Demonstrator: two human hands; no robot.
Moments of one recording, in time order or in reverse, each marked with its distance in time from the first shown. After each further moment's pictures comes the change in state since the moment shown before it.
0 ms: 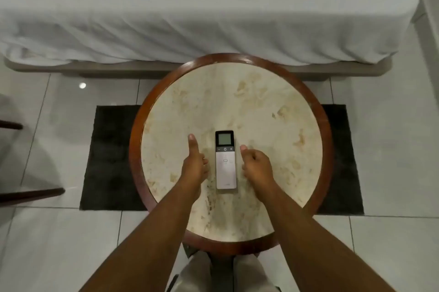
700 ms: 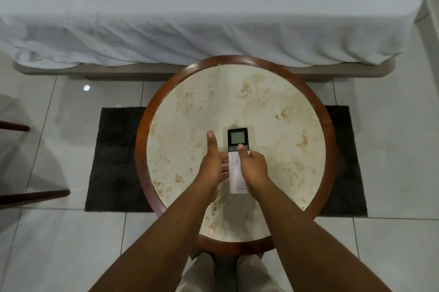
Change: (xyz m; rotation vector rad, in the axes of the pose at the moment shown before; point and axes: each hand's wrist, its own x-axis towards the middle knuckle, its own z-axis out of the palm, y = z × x) left_hand -0.030 0.016 0.024 0.011 -0.157 0.015; right_hand -0.008 -0.020 0.018 0.003 0.057 0.078
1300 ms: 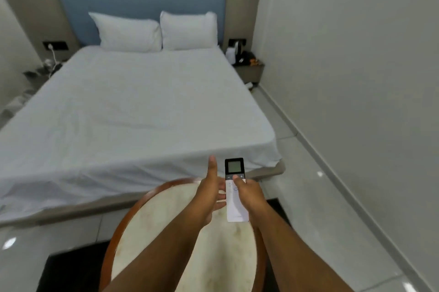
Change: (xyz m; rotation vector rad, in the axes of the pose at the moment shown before) left_hand -0.246 0.167 0.110 0.213 -0.350 0.451; right_hand -0.188 -0.162 -0.197 0.247 0.154 -0.305
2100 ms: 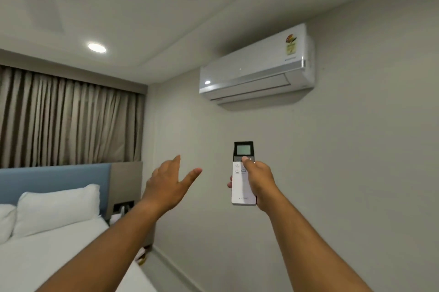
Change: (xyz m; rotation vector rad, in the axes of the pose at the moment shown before) left_hand -0.152 0.321 0.182 0.831 0.179 1.395; right_hand -0.277 -0.274 -0.319 0.364 0.493 -0.826
